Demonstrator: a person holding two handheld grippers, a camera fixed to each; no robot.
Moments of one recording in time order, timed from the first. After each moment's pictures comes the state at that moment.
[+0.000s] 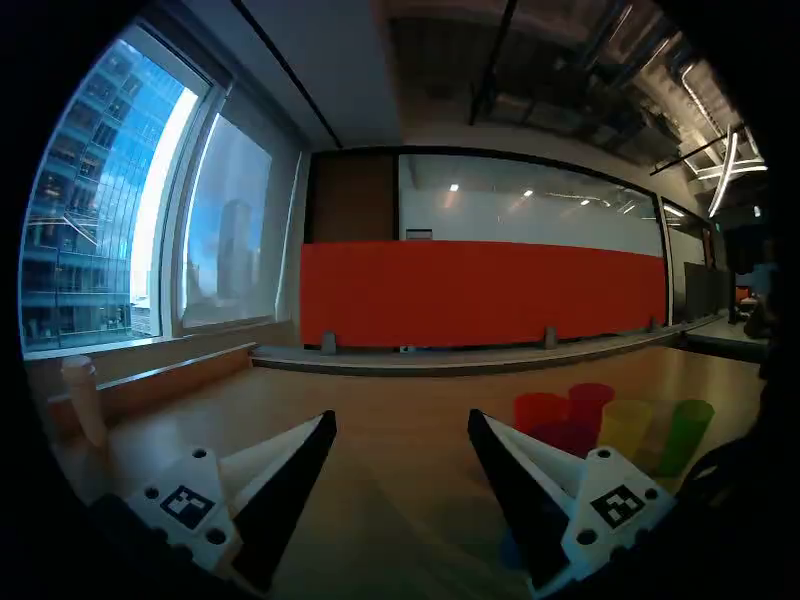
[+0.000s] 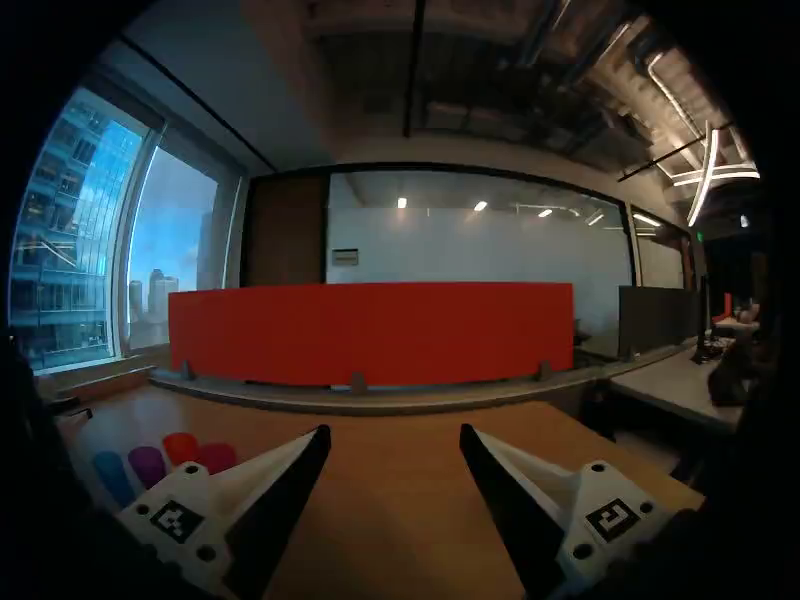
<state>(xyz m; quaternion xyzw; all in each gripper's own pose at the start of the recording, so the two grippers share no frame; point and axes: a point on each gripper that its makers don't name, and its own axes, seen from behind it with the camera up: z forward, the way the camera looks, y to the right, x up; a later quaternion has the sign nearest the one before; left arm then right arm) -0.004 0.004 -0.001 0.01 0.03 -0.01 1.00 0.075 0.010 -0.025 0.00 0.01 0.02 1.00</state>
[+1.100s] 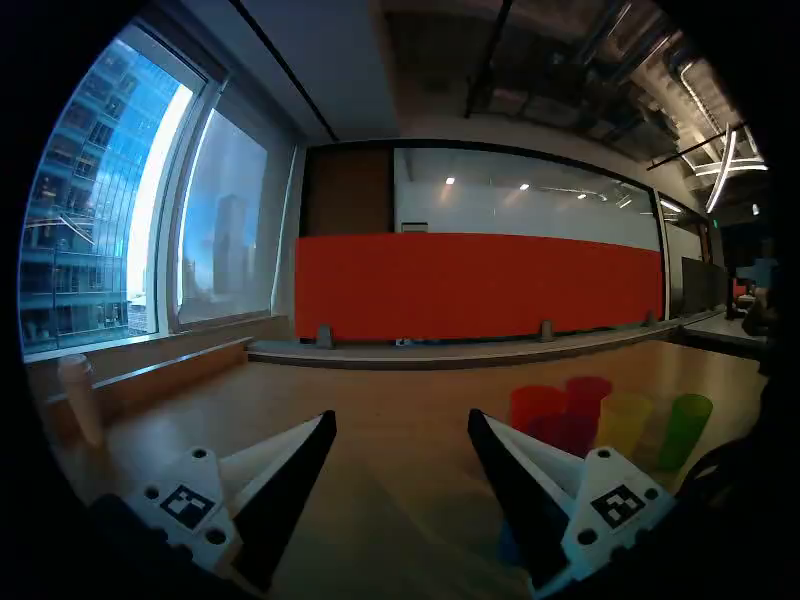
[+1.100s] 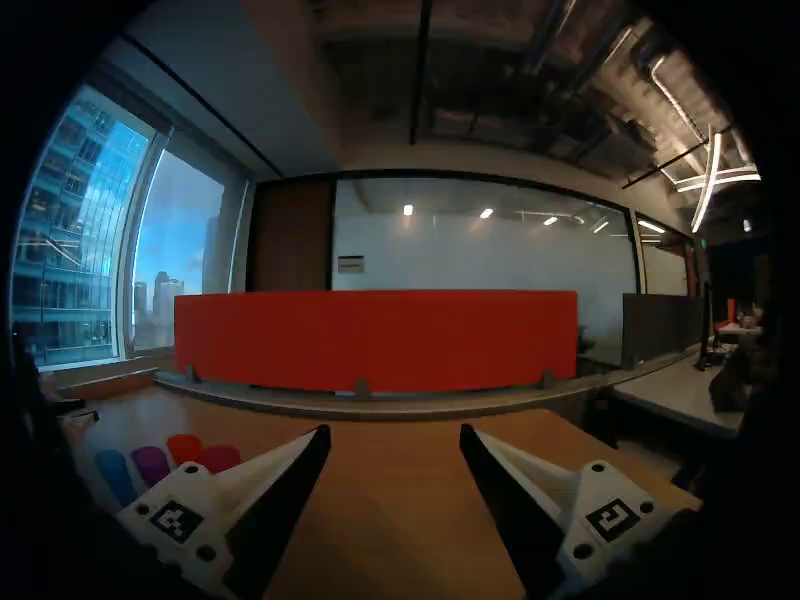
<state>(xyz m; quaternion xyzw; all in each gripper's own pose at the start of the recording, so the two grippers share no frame) -0.008 0.007 0.001 0.01 0.02 -0.01 1.00 0.081 0.007 -0.029 0.01 0.03 0.01 1.00</state>
